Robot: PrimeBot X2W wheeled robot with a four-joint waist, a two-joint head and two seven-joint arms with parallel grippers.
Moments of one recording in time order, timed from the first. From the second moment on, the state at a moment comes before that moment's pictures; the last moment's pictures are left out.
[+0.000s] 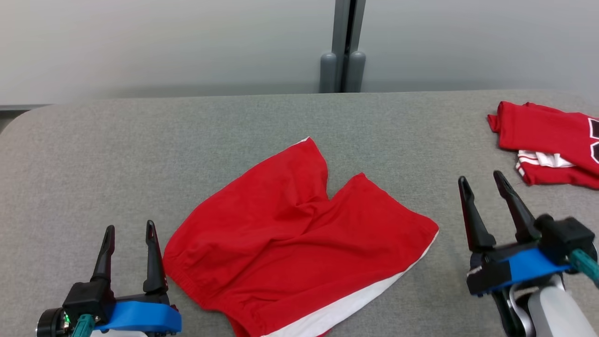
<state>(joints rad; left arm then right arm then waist) -0.02 0.05 0.05 0.20 -0.11 -0.05 -0.26 -0.23 -0.19 0.08 0.28 0.25 0.13 -0.26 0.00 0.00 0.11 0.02</state>
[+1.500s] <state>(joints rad) 0.13 0.07 -0.25 0.29 -0.02 -0.12 -0.26 -0.14 -0.11 -0.03 0.46 0.13 0.13 -0.26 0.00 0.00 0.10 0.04</state>
